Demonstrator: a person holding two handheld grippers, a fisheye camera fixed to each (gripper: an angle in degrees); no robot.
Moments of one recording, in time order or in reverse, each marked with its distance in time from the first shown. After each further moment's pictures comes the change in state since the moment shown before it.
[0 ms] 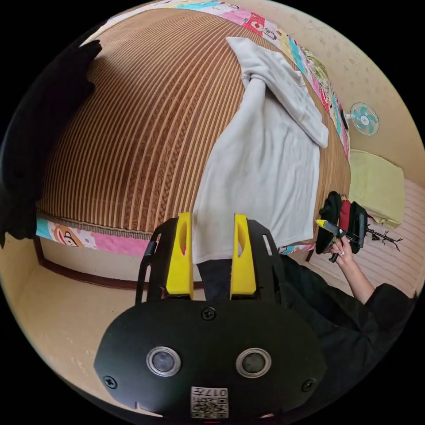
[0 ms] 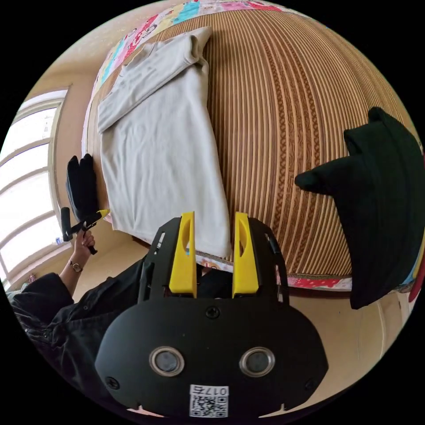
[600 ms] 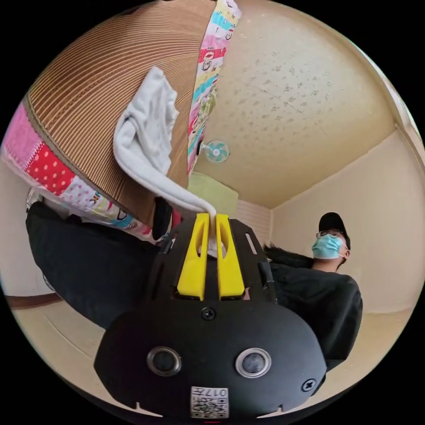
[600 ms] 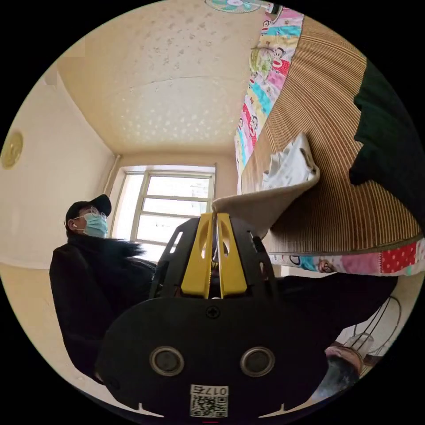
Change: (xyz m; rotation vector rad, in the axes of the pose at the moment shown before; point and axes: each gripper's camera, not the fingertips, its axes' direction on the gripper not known) left arm -0.071 0.104 -0.092 0.160 1.233 -0.006; right arm 0.108 0.173 -0.148 0.597 -1.062 -0.193
